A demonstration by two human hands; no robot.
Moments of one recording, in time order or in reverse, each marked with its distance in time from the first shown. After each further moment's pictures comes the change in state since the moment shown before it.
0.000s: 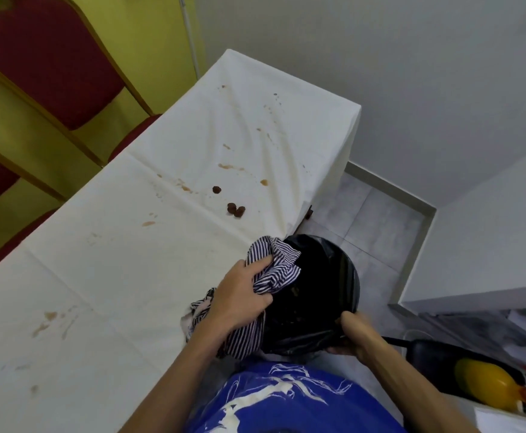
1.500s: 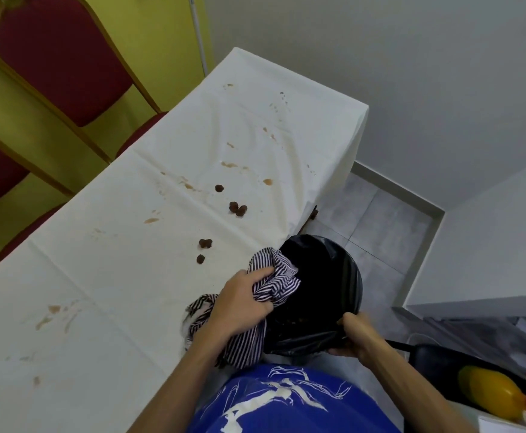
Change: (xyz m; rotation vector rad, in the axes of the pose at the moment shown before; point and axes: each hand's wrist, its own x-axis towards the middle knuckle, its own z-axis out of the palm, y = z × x) left_hand -0.011 0.005 0.001 -0.068 -0.087 -0.111; right_hand -0.002 -0.002 -0.006 -0.028 -0.026 -0.053
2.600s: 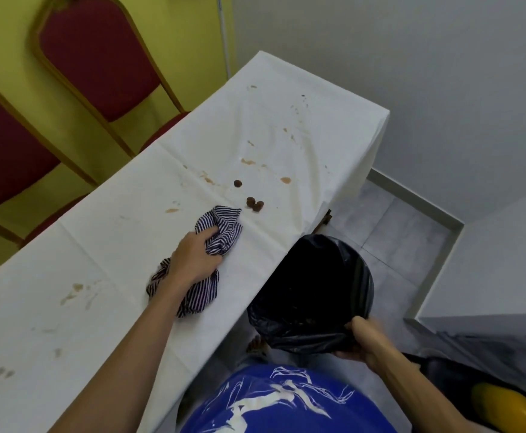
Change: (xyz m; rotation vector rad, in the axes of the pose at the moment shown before) left_hand 0.028 -0.065 -0.082 0.083 0.277 -0.183; right_hand 0.001 0.010 0.002 0.029 -0.025 0.004
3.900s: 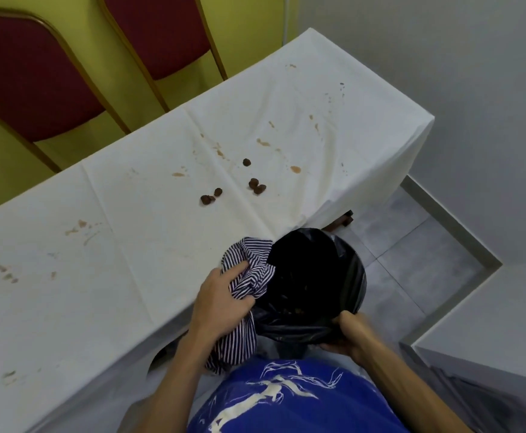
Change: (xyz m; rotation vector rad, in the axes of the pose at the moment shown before) left_hand -0.113 0.064 0.125 -0.225 0.165 -0.135; right_hand 0.047 -0.030 -0.055 -0.130 -0.201 0.029
